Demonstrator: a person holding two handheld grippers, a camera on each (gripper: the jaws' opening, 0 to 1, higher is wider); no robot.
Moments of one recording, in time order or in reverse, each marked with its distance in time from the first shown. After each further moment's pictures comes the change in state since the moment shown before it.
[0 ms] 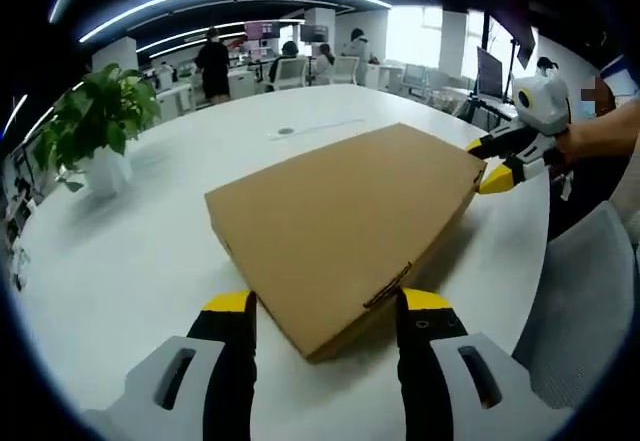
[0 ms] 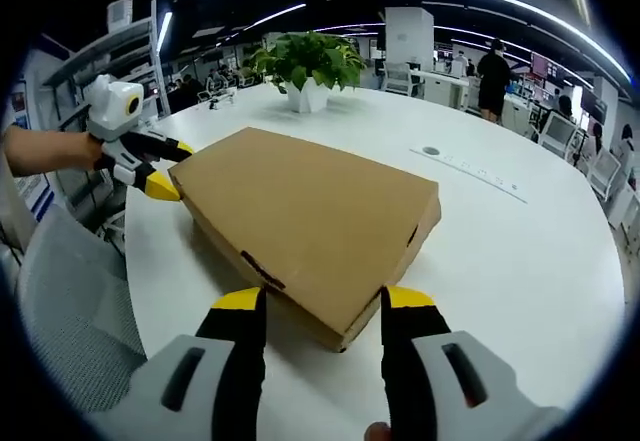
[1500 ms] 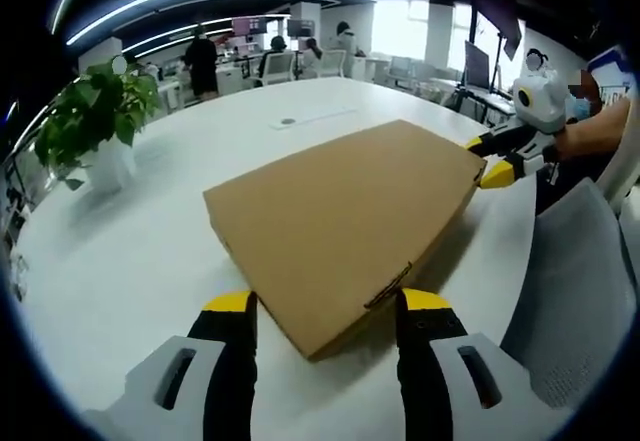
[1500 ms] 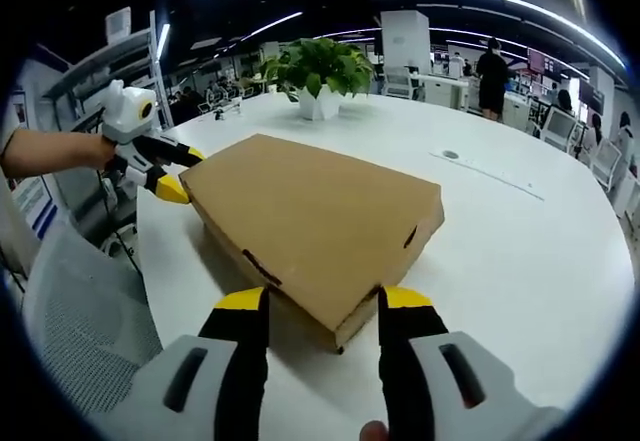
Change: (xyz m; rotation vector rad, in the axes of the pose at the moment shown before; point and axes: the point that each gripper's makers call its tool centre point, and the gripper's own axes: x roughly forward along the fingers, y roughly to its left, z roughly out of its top) left arm -0.036 0.024 -0.019 0.035 0.030 -0.055; right arm 0.012 0.051 0.008 0.037 -0.040 0.014
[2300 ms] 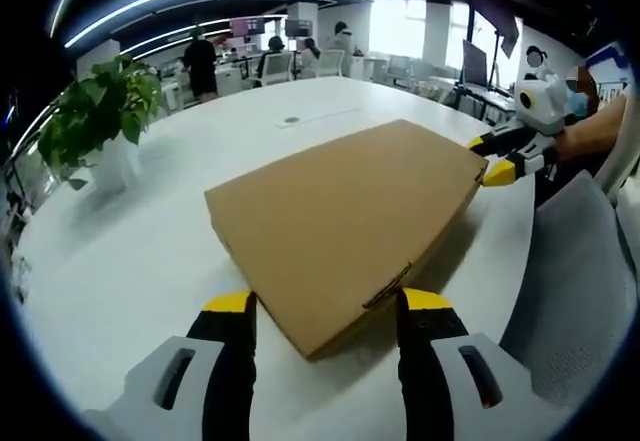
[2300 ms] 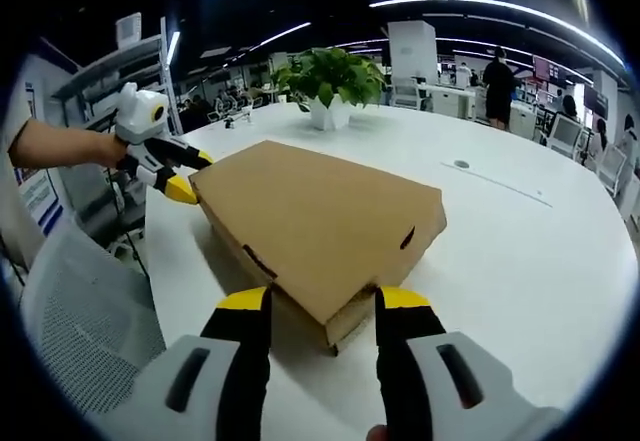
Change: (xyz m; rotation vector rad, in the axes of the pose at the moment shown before) left arm -0.008 0.012 -0.008 0.014 0.002 0.005; right arm 0.003 0.013 0.001 -0.016 -0.066 0.031
